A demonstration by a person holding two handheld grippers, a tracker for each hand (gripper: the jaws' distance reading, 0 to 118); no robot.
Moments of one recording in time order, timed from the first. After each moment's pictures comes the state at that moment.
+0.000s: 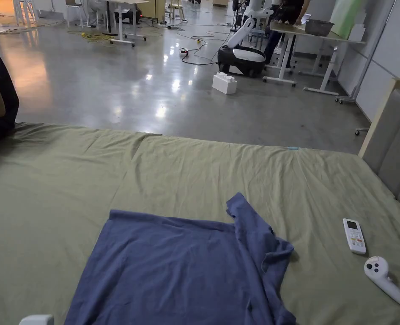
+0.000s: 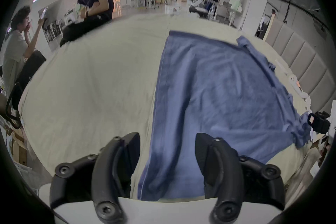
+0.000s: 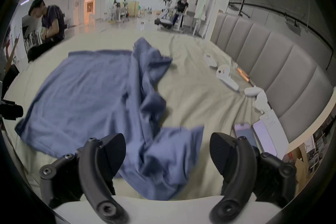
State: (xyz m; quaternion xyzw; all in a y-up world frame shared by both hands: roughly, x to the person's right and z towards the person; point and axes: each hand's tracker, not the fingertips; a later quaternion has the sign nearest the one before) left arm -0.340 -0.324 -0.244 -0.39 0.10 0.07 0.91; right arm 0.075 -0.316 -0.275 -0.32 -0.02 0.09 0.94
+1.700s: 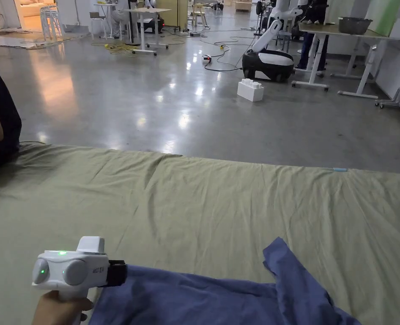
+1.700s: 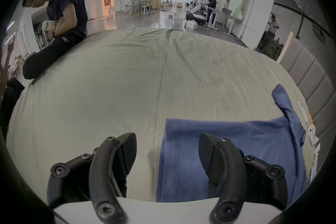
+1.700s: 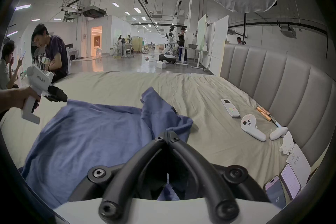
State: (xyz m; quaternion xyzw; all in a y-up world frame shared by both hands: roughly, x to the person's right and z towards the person) left arm -0.428 -0.367 -0.631 -0.42 0.08 0.07 0.90; right arm 0.049 -0.337 -0.404 -0.21 0.00 0.06 0.98
